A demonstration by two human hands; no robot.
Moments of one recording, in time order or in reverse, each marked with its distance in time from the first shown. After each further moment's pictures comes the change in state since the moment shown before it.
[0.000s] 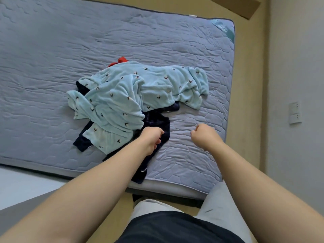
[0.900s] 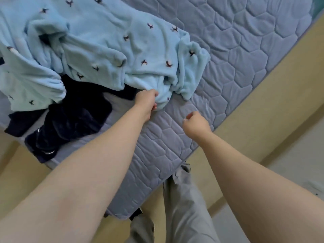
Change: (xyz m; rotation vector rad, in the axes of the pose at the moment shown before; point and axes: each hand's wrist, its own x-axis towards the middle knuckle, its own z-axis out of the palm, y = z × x) left_hand 0.356 0.150 0.345 -0.562 0.437 -0.151; right_hand 0.477 0.176 -0.124 -0.077 -0.380 -0.137
